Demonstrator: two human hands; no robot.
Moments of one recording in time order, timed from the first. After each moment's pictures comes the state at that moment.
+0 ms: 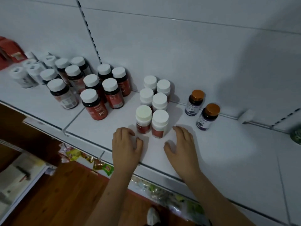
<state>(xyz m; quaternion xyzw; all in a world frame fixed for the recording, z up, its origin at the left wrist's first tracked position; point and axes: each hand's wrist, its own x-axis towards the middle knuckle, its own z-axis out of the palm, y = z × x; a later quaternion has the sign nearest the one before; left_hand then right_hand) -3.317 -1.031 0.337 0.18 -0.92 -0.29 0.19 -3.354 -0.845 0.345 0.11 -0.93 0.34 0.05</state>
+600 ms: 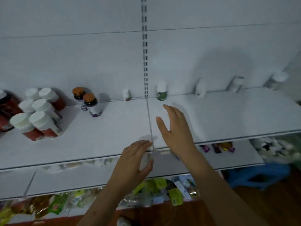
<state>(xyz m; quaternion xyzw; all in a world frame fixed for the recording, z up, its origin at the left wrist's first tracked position) -3.199 -0.731 0.364 -0.30 -0.91 -0.28 0.05 -3.221 -0.540 0.419 -0.02 -0.91 0.34 0.21</state>
